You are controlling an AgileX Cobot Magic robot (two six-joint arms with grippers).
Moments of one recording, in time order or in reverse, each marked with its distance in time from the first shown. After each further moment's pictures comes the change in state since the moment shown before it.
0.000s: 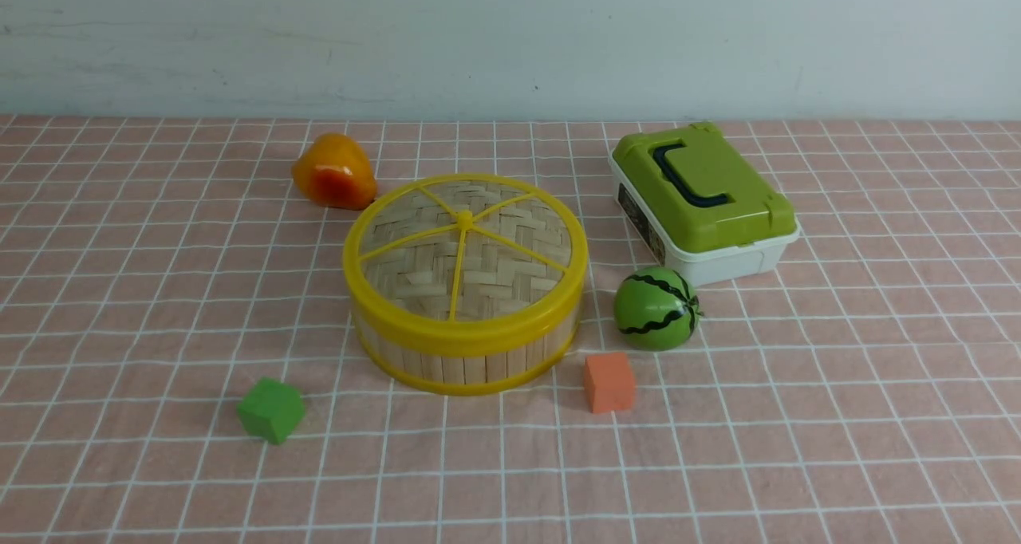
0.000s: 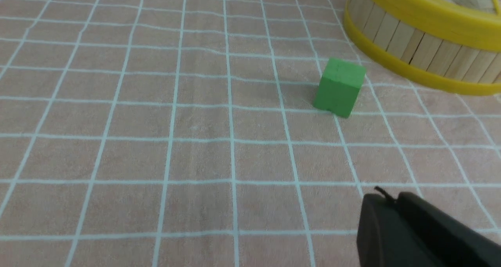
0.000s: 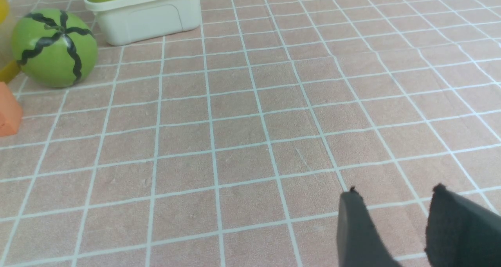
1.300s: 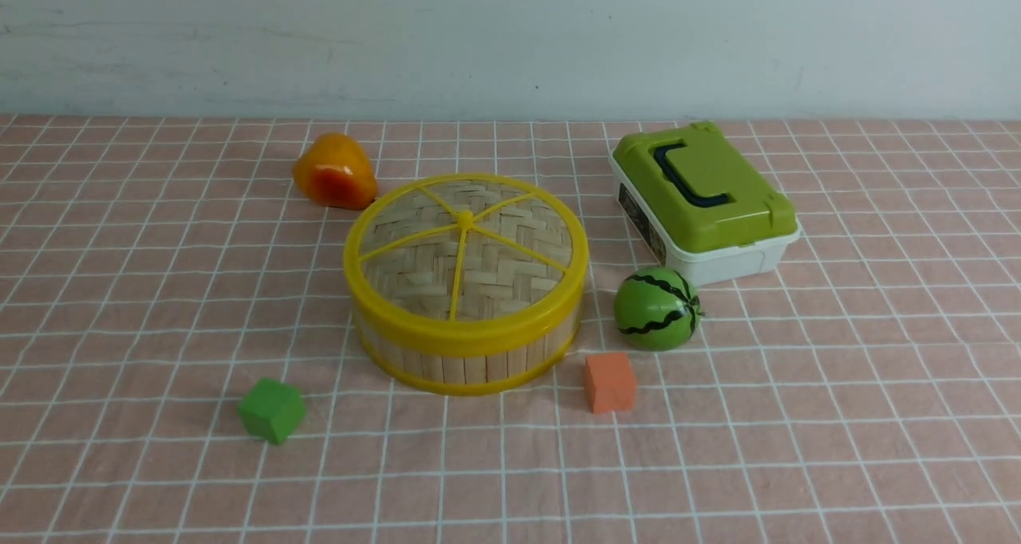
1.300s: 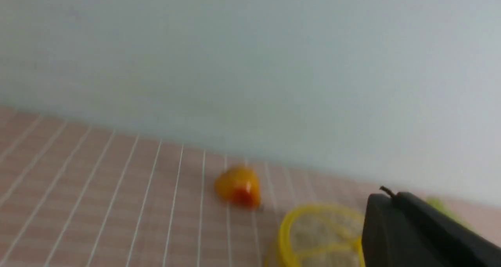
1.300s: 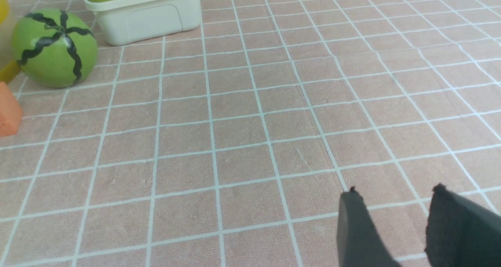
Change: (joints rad) right arm 0.000 0.000 0.000 0.000 0.000 0.000; left arm 0.000 0.690 -0.883 0.017 0.144 -0.179
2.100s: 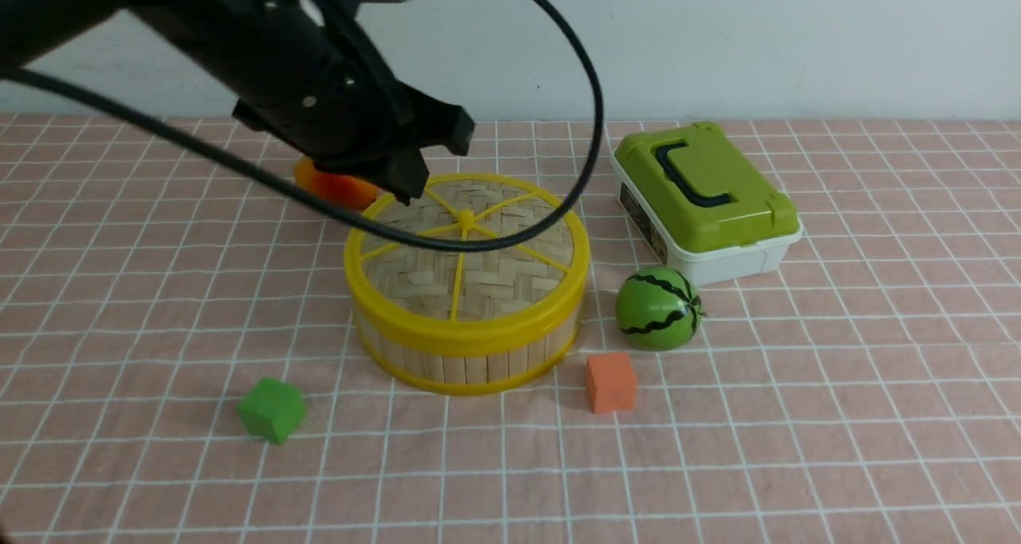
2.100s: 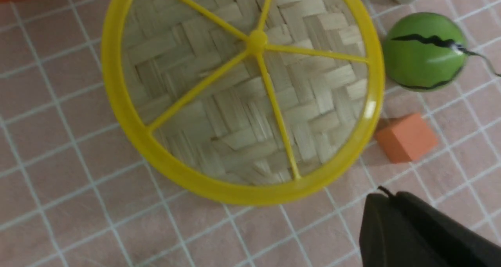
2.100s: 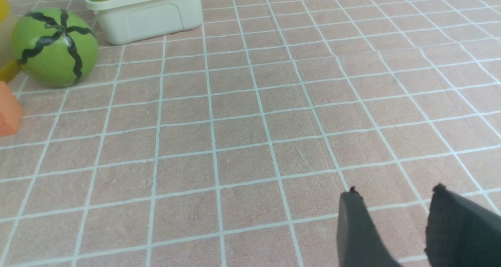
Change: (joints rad) right arm 0.000 0.000 0.000 0.000 0.000 0.000; left arm -0.374 1.042 -0.860 0.016 0.537 0.190
